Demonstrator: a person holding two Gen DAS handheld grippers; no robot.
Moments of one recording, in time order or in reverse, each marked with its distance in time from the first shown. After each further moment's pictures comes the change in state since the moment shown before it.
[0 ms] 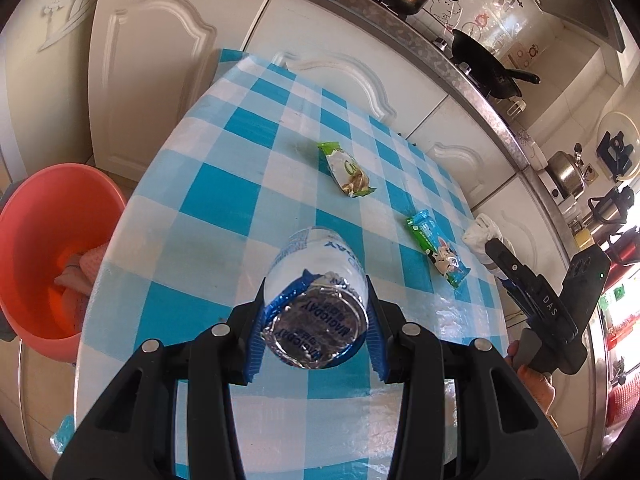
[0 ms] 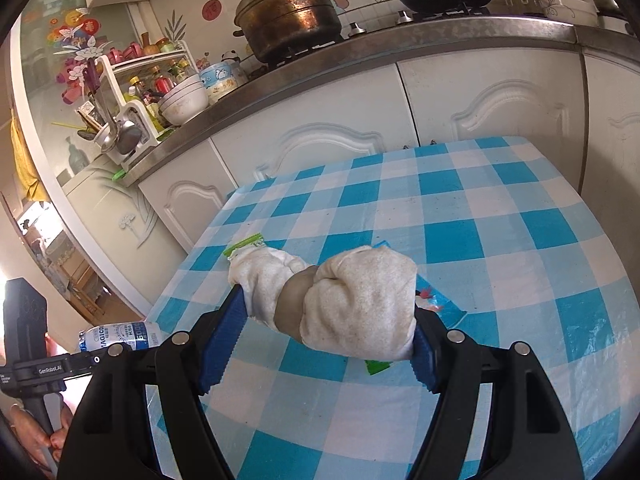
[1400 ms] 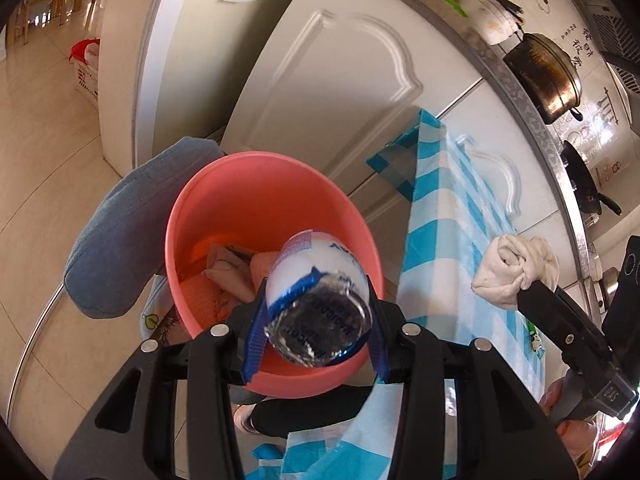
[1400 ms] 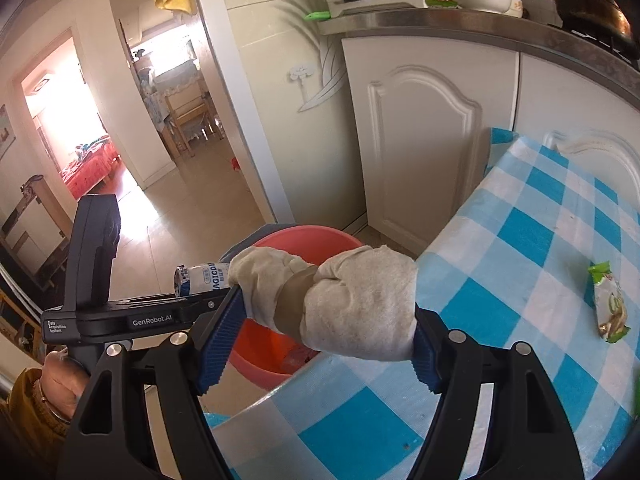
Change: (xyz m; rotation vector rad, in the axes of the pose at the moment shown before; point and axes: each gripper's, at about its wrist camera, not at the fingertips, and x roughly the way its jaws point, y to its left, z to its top) left arm -0.059 0.217 -0.008 -0.337 -0.129 0.193; right arm 0.136 0.299 -0.052 -0.521 0.347 0.360
